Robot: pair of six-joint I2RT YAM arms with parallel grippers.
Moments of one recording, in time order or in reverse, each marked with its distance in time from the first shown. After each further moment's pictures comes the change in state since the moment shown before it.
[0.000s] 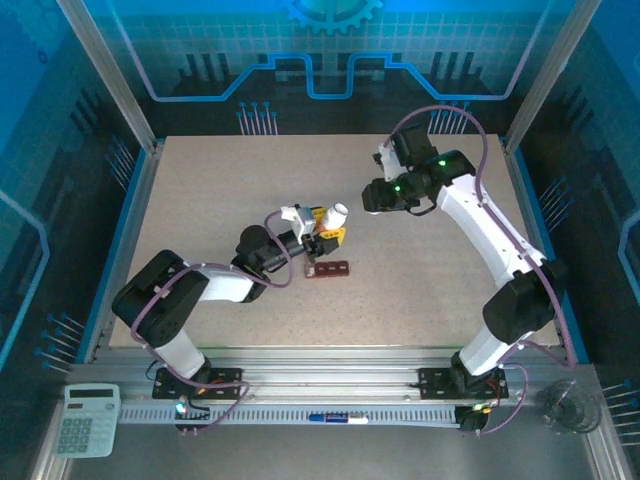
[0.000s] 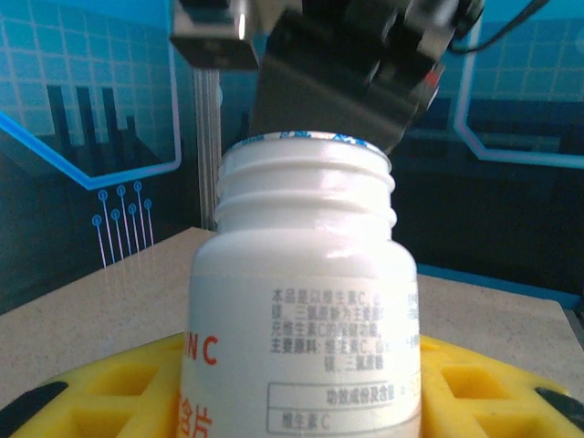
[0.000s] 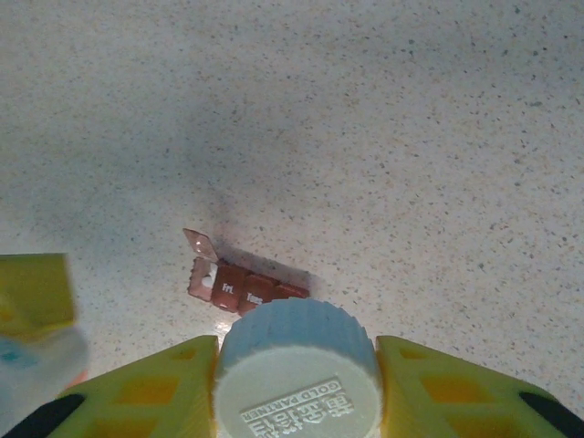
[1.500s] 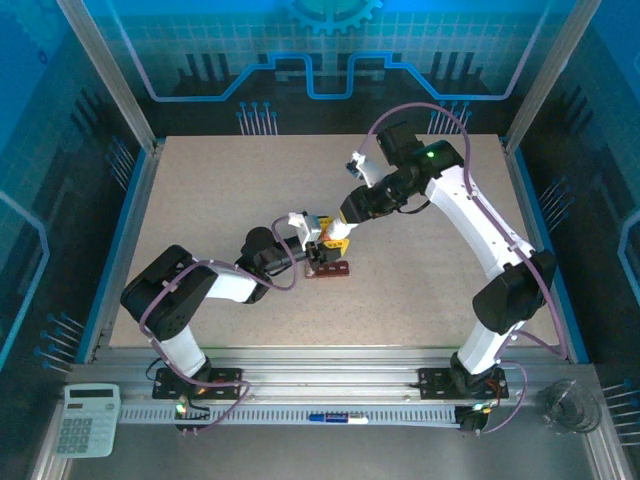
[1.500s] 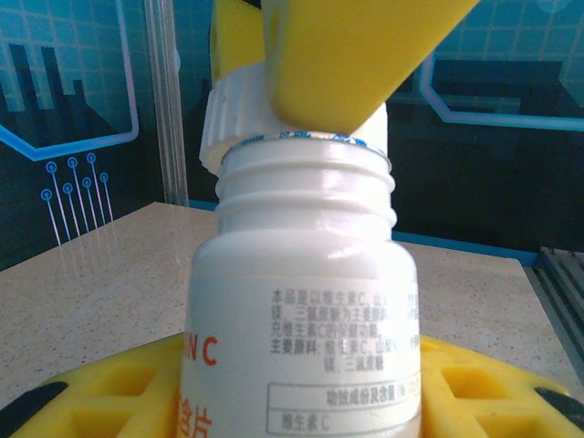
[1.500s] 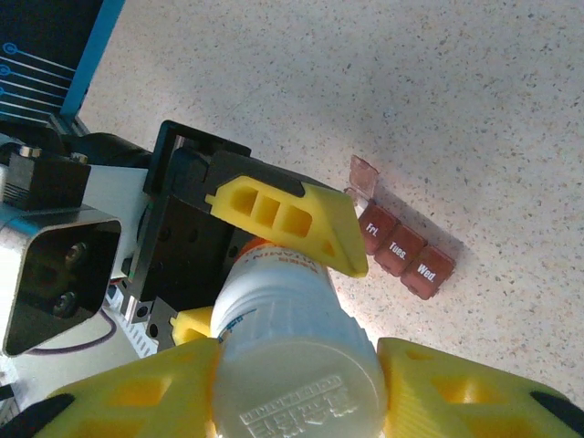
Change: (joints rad) left arm -0.008 0.048 -0.004 0.000 0.082 0.024; right arm 0.056 0.084 0.138 -0.170 -0.322 -0.212
